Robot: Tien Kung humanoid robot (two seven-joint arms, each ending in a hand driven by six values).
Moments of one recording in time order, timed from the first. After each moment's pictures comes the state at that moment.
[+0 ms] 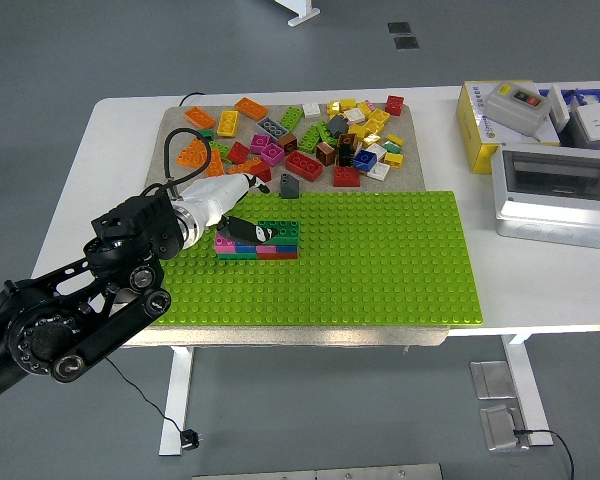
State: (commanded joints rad) left arm -0.75 0.26 -0.64 -1.41 1.75 -0.13 0.57; right arm 0.18 -0.17 0.77 0.18 -0.38 -0.25 -0.08
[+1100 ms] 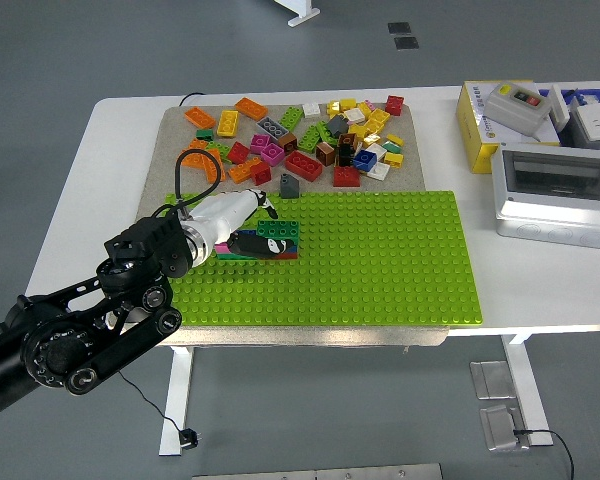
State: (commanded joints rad) left arm -0.74 0.24 -0.56 -1.31 1.74 -0.04 0.49; right arm 0.18 -0.17 0.76 0.18 -0.36 -0.25 -0.07
